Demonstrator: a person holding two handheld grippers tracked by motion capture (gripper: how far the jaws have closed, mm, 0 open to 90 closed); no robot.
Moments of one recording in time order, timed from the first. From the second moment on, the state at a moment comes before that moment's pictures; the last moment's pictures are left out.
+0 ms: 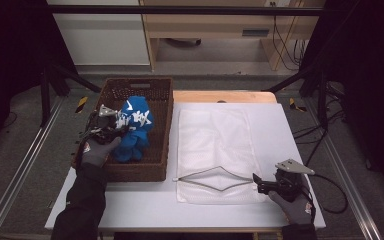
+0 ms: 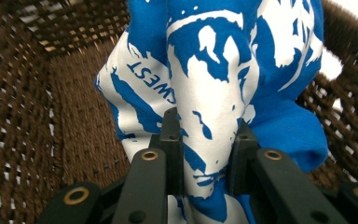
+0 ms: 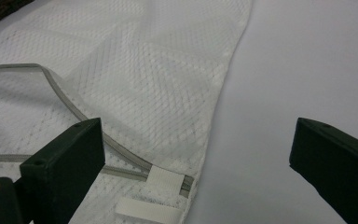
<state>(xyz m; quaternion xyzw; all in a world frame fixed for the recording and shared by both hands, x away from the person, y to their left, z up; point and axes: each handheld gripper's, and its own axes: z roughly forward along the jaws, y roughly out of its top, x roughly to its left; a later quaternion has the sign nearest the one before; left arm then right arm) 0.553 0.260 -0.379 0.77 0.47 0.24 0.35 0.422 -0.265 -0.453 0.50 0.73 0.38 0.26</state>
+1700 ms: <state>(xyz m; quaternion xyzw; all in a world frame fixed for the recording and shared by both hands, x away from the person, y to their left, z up) 0.453 0.206 -0.271 0.70 0.38 0.30 0.52 0.419 -0.264 -0.445 0.50 0.71 0.39 0.29</state>
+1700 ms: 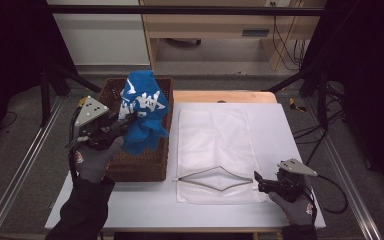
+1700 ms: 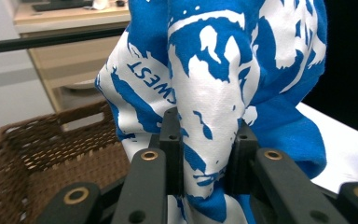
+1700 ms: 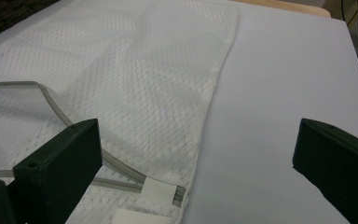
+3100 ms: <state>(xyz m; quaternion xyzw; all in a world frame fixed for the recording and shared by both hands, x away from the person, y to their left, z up) 0.465 0.046 -0.352 0.79 0.31 0.21 0.49 0.418 -0.276 -0.446 0.52 0.71 0.39 0.29</state>
